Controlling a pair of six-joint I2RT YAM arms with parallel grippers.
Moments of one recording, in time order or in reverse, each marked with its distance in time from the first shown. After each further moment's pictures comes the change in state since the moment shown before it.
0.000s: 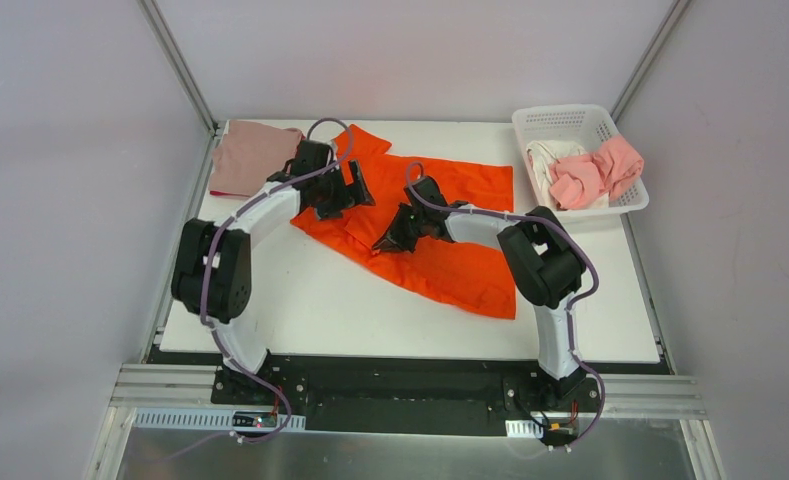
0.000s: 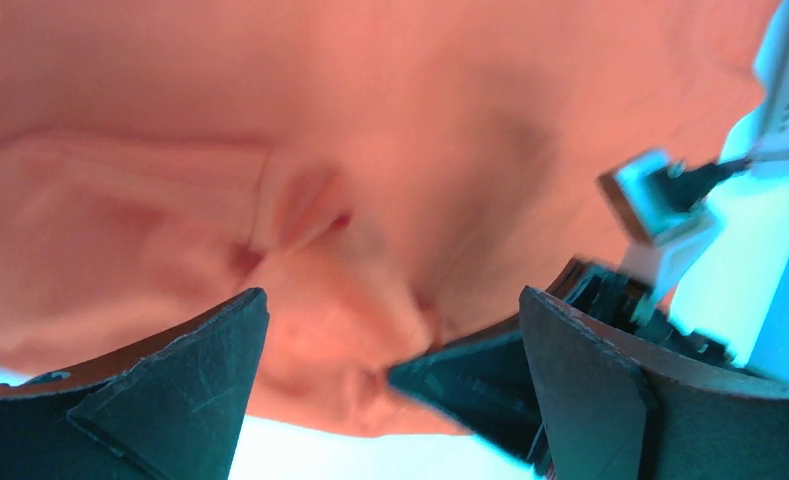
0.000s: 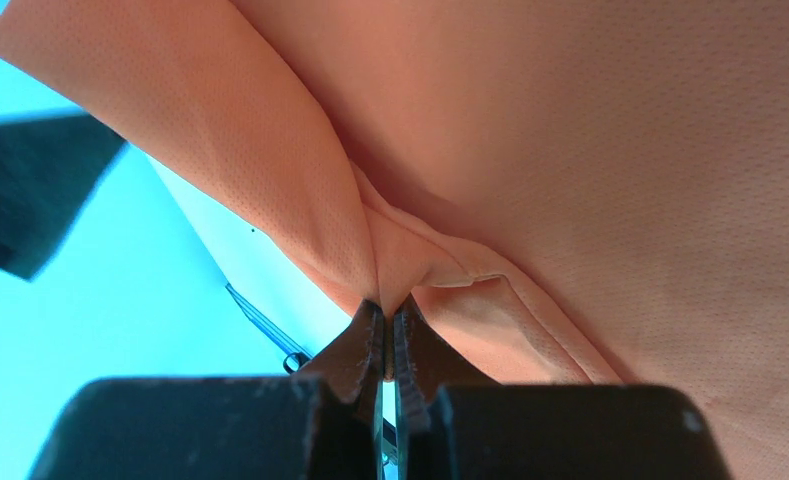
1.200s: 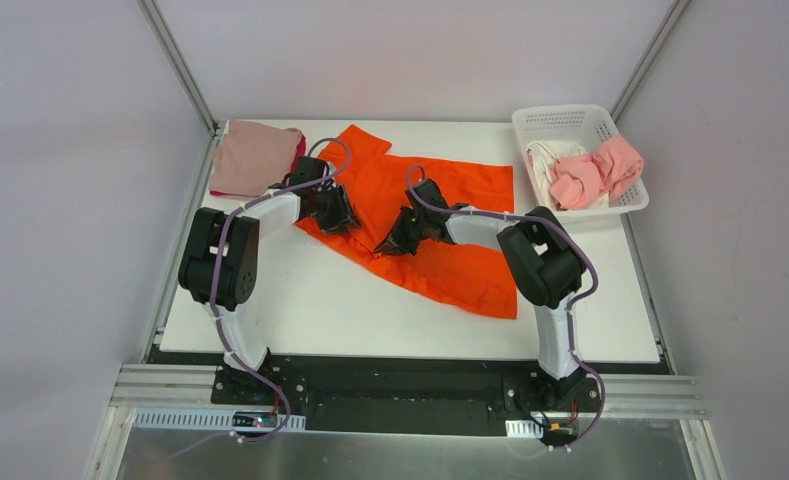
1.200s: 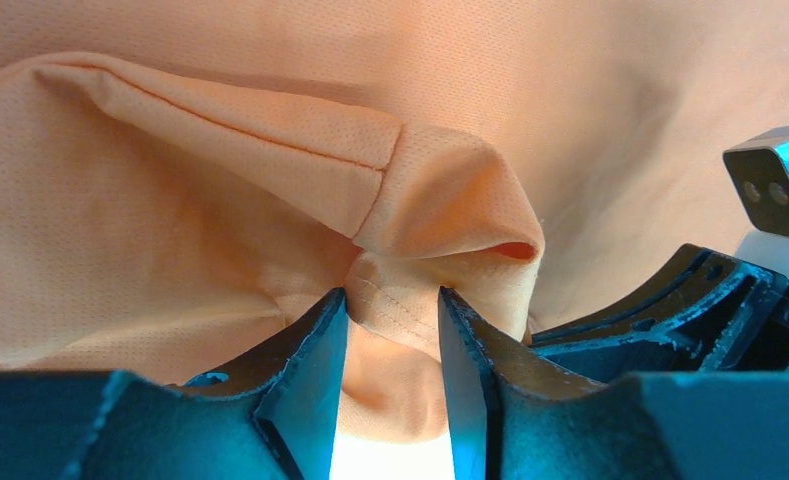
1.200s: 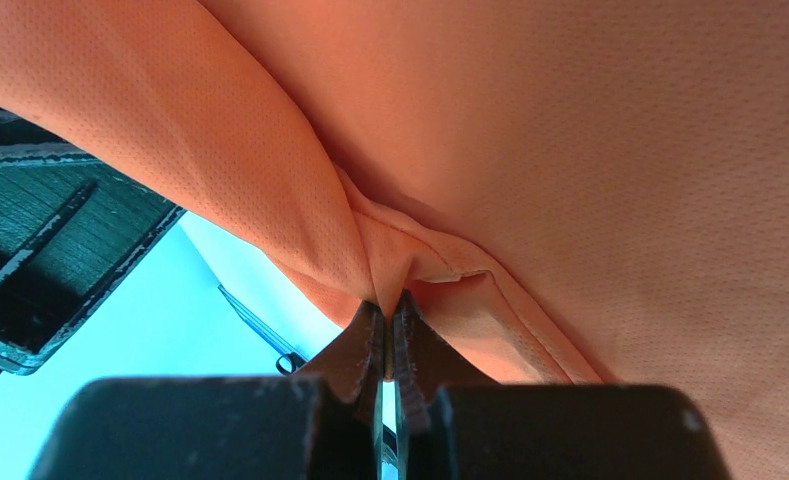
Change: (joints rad) left arm 0.045 0.036 -0.145 0.038 0.063 0.025; right arm -0.002 -0.001 -0.023 0.003 0.000 0.000
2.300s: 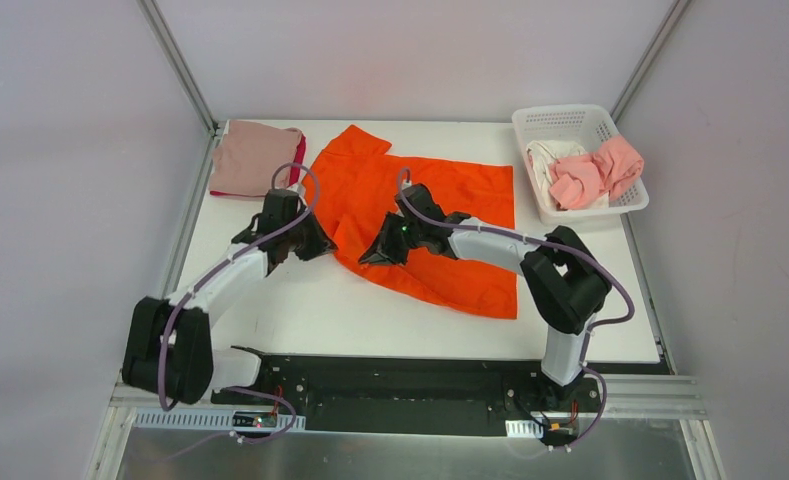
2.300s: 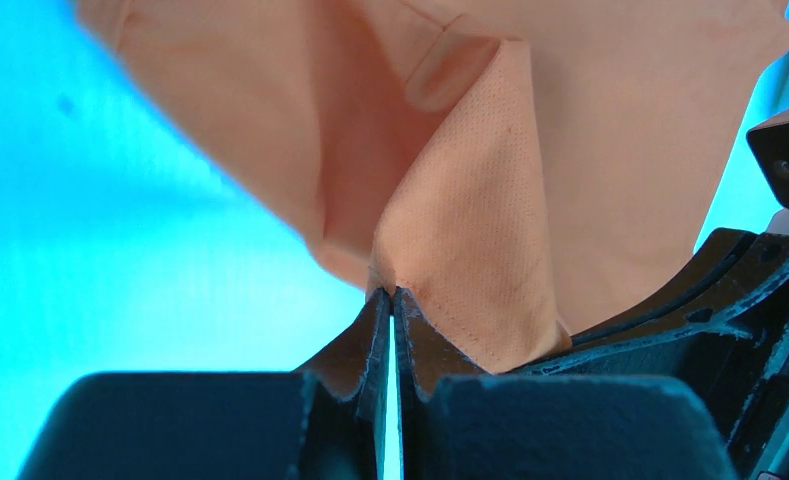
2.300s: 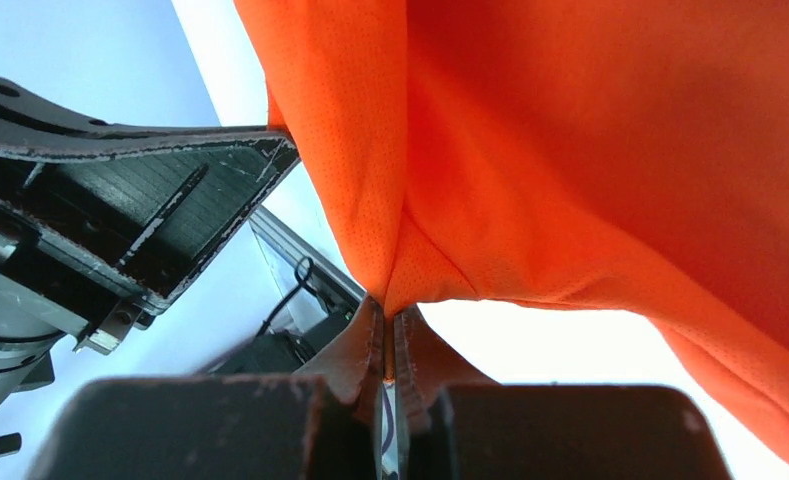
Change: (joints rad) left arm -0.003 -0.488 -0.366 0.049 -0.097 -0.092; right arm 0.107 -0.194 -0.077 0.009 -0.022 0.002
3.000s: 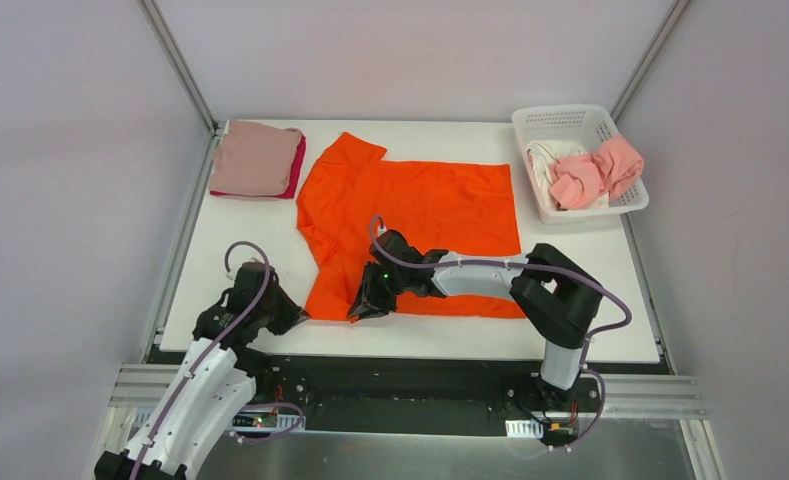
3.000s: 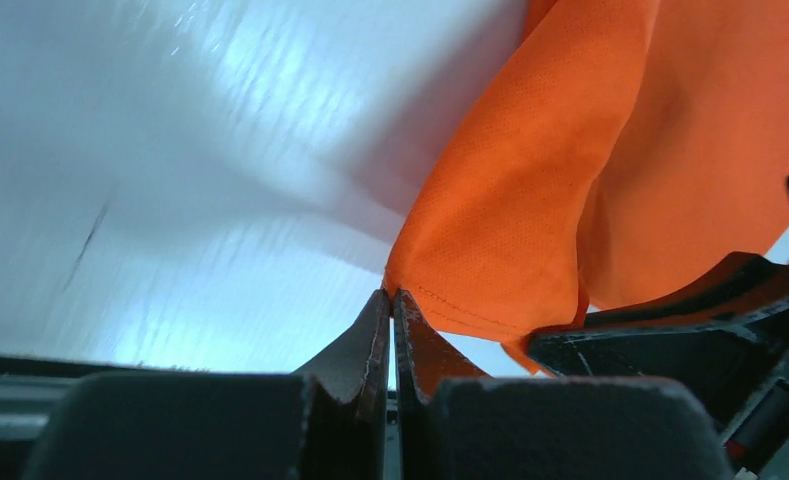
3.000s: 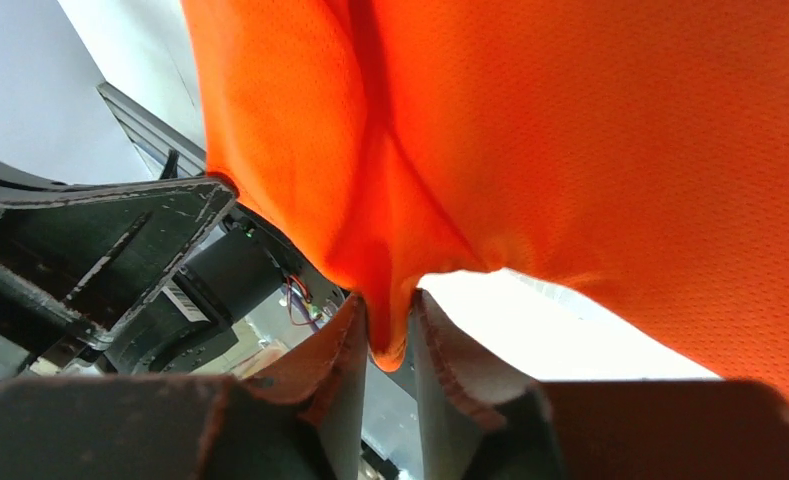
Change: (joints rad) left arm -0.013 -0.795 -0.383 -0.528 -0.174 -0.311; right arm 0.248 -0.030 -0.137 -0.016 0.064 0.048
